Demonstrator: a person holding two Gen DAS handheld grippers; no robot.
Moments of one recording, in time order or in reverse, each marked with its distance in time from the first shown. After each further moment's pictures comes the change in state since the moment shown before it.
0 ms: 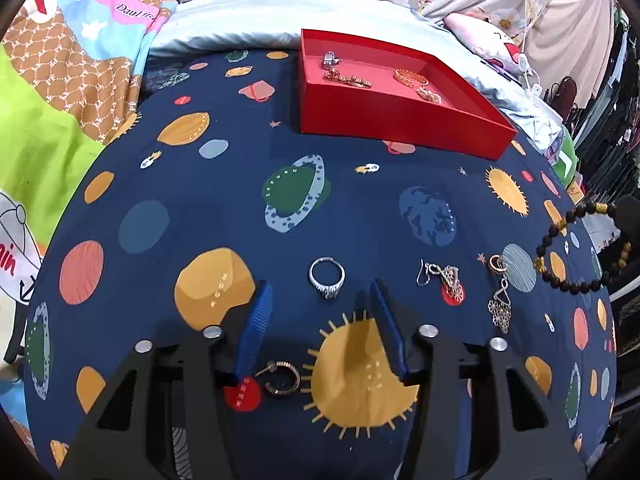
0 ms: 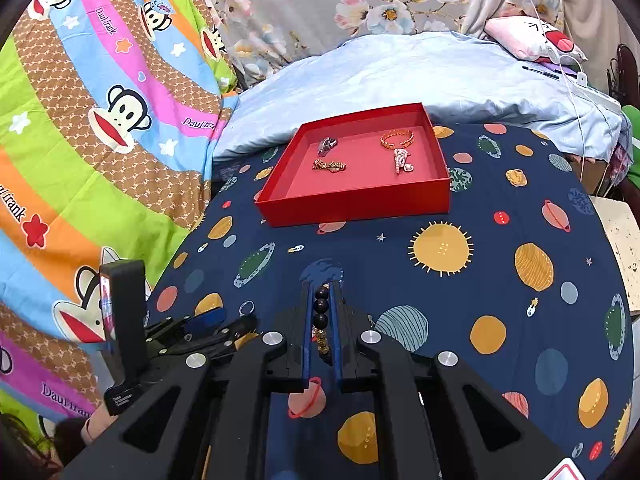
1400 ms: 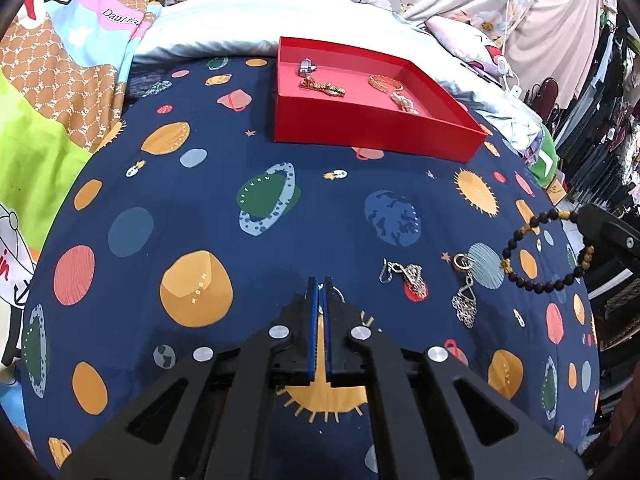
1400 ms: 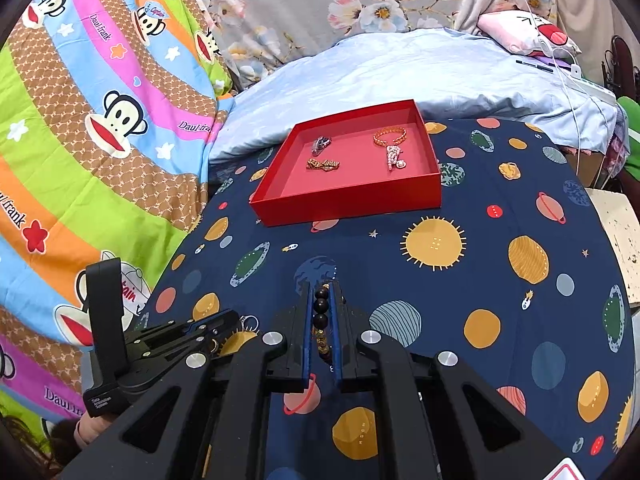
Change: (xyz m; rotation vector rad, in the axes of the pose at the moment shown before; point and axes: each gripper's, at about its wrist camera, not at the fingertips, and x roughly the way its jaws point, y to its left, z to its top) left arm -0.017 -0.009 0.000 0.013 -0.002 -0.070; right arm -0.003 -0.008 -0.003 0.021 -0.002 -0.002
